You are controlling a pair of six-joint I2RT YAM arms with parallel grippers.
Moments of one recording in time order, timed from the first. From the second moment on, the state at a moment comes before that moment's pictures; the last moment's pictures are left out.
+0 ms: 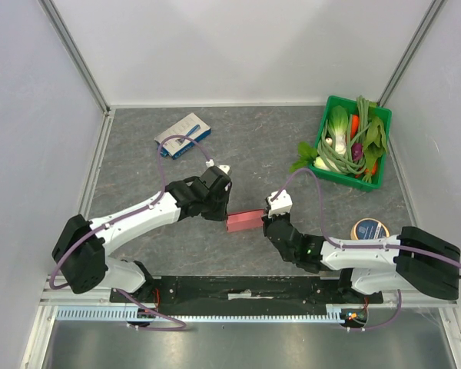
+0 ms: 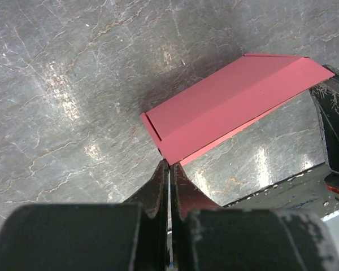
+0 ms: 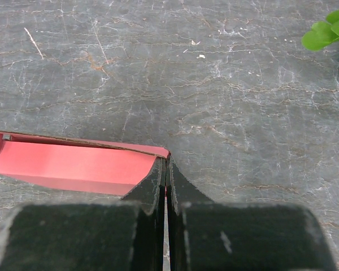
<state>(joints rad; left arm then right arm) -0.84 1.38 0.98 -0.61 -0.04 -0.61 1.18 1.24 0.39 0.41 0.82 0.37</state>
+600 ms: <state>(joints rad) -0.84 1.40 1.01 -0.64 -0.04 -0.65 1.19 1.28 0.39 0.46 0.87 0.37</state>
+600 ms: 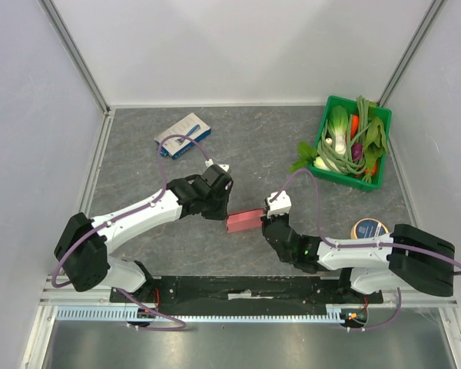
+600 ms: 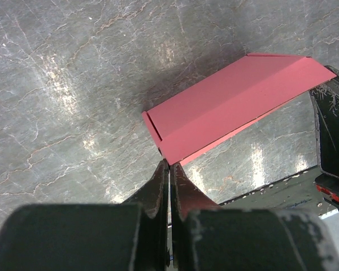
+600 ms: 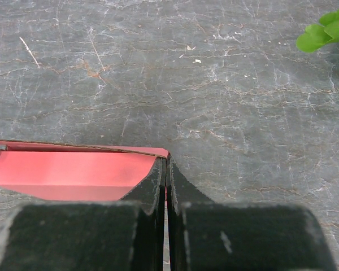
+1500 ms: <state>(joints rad) -0.84 1.39 1.01 -0.64 -0.10 -0.76 1.20 1.34 0.39 0.54 0.89 0.38</state>
